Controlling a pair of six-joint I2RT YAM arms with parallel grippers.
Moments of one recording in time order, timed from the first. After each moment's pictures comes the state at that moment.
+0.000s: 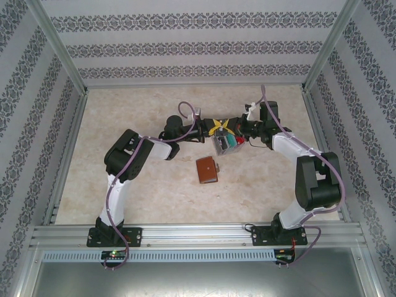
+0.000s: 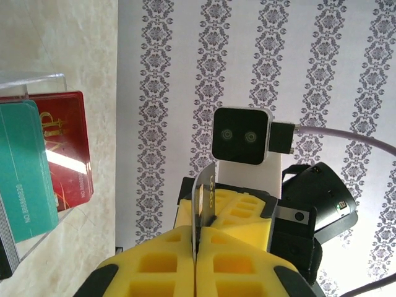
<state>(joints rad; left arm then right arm) -0.51 2.18 1.16 1.11 0.73 -1.69 0.13 1.61 0.96 0.01 -0.87 0.87</state>
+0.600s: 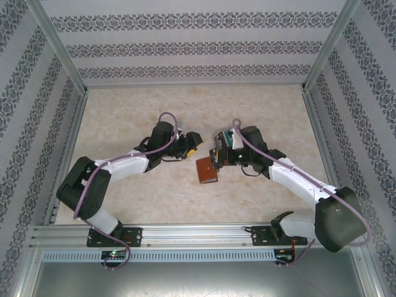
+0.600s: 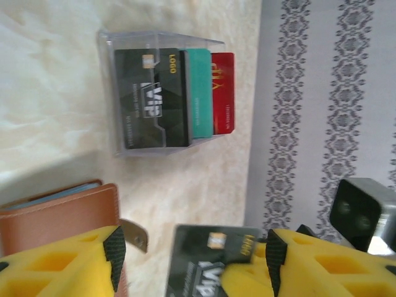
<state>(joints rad) -0.54 1.57 0.84 0.21 0.45 -1.15 0.48 1.26 0.72 -0.28 -0.38 0.51</state>
